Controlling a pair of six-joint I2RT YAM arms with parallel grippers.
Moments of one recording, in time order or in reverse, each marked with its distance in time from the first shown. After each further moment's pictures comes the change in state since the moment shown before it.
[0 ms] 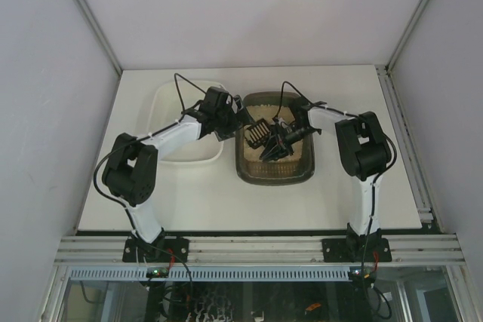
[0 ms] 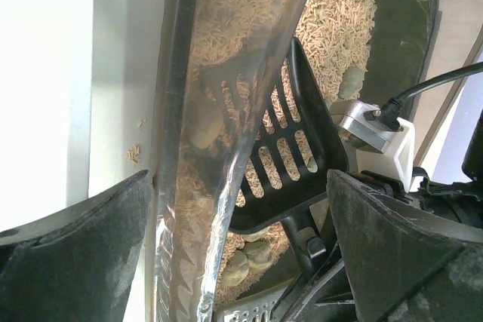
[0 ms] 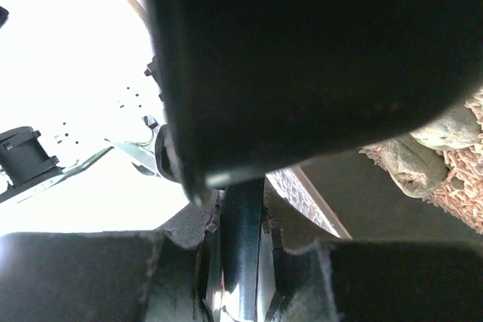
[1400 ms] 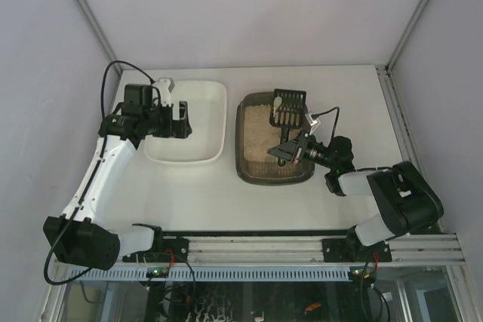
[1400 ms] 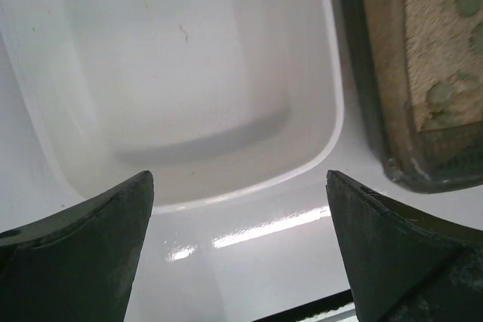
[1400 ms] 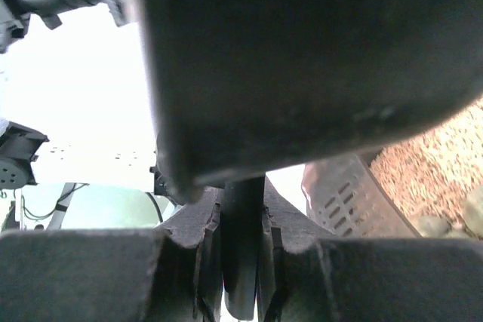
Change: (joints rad) left arm 0.353 -0.566 0.002 -0.539 0.048 0.822; right arm 0.004 -0.608 -1.003 1.910 0.305 0.584
